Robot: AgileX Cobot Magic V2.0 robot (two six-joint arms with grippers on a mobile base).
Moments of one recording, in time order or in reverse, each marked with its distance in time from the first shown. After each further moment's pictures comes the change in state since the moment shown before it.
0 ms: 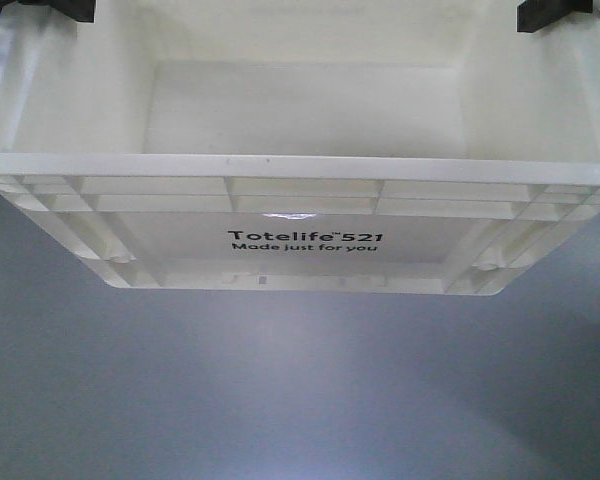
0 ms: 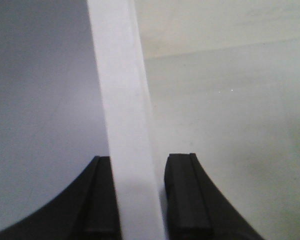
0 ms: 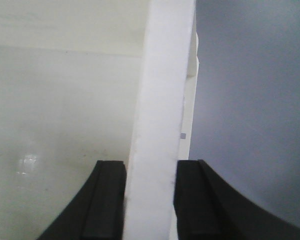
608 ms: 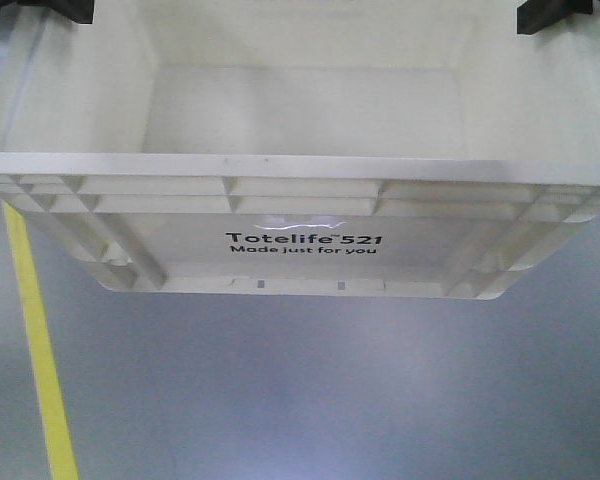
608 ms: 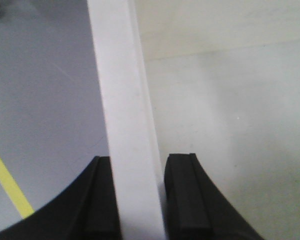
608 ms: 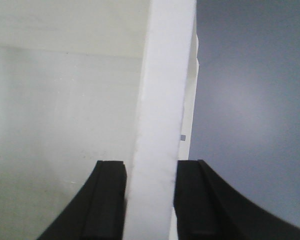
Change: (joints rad) left arm 0.000 0.000 0.000 0.001 0.007 0.000; right arm 0.000 0.000 0.000 0.002 0.006 0.000
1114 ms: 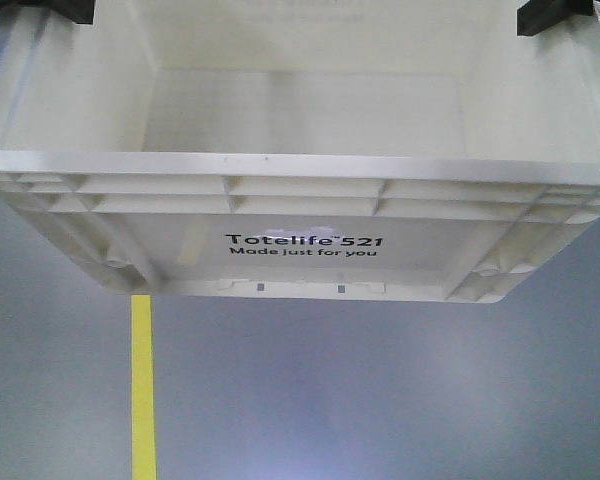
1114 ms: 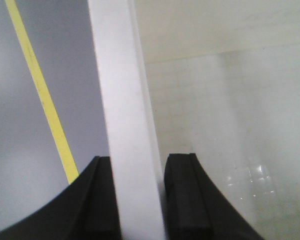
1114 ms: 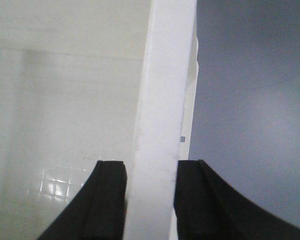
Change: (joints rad) left arm 0.000 0.000 0.000 0.000 0.001 0.000; right arm 0.000 0.000 0.000 0.001 0.005 0.000
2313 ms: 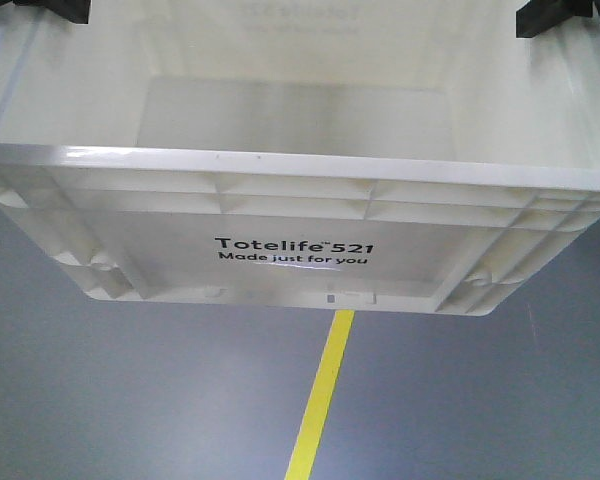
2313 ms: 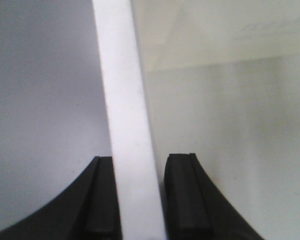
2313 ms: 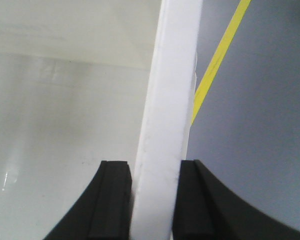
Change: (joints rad) left arm 0.000 -0.002 0.000 0.011 0.003 0.000; right arm 0.000 0.000 0.000 0.014 0.003 -0.008
